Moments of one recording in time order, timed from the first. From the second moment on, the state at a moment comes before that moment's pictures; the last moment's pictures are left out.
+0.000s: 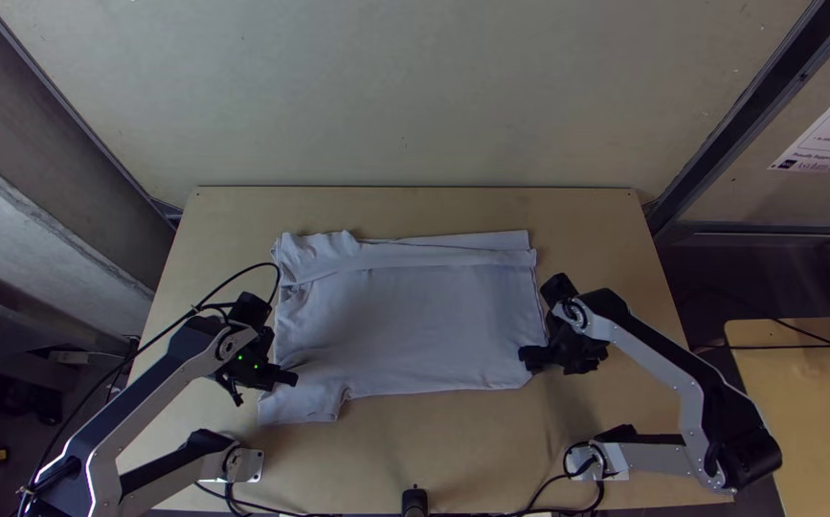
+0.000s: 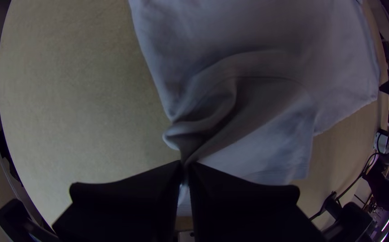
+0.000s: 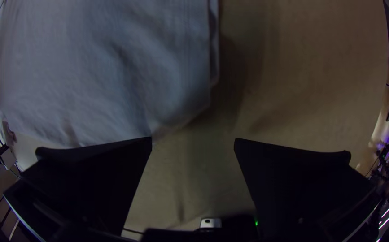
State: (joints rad) left arm -0.28 1.09 0.74 -1.09 0.02 -0.12; right arm 0.36 1.43 0.82 -1.04 -0.07 0.31
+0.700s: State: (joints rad) left arm -0.20 1.09 0.78 -1.10 0.06 -0.08; right arm 0.48 1.45 0.85 -0.85 -0.09 0.35
